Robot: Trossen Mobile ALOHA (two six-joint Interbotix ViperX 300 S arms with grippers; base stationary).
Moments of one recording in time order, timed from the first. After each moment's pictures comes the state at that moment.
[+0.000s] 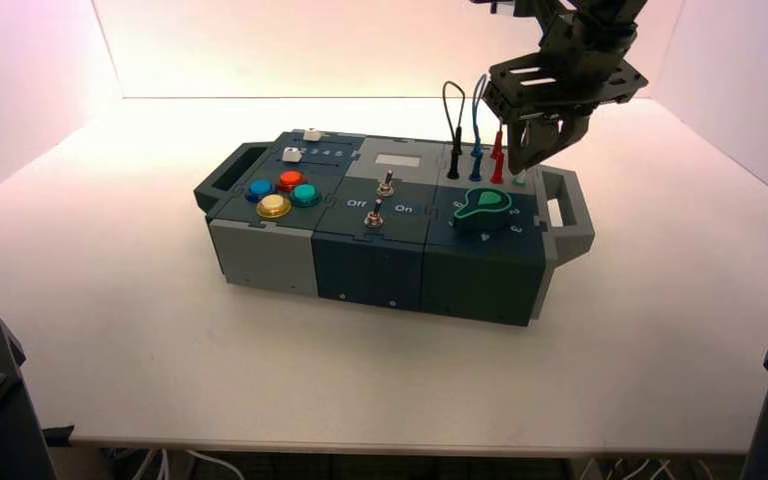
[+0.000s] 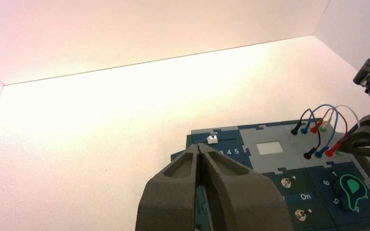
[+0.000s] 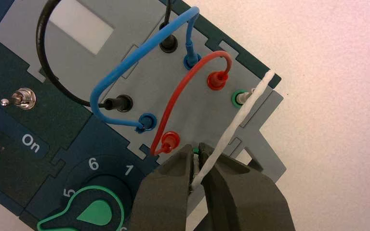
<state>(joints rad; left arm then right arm) -0.41 -0.98 1.10 -2.99 -0.37 2.94 0.47 -0.04 0.85 0.00 0.42 0.03</state>
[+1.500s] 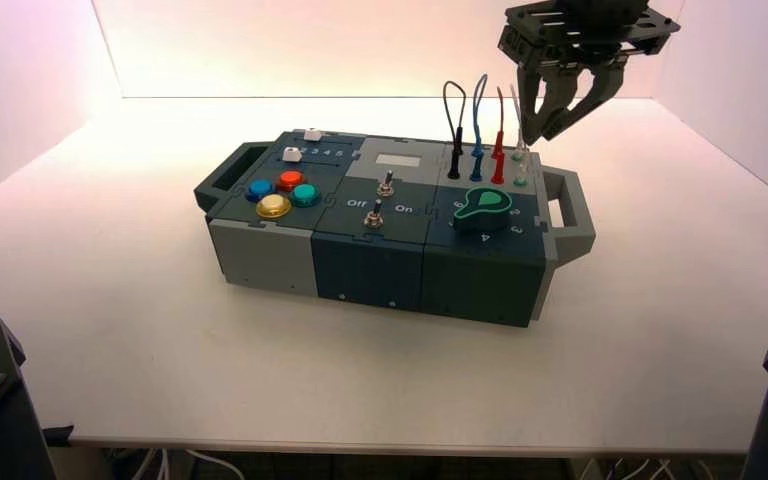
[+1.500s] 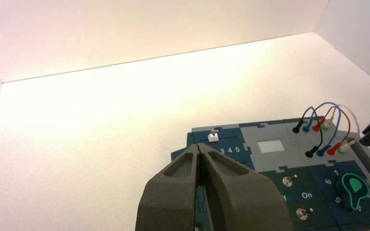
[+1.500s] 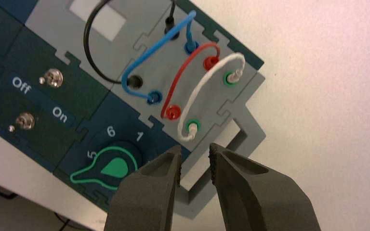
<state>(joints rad) -0.41 -0.97 1.10 -2.99 -0.37 2.94 0.47 -0.18 0.78 0.00 0.68 0.04</state>
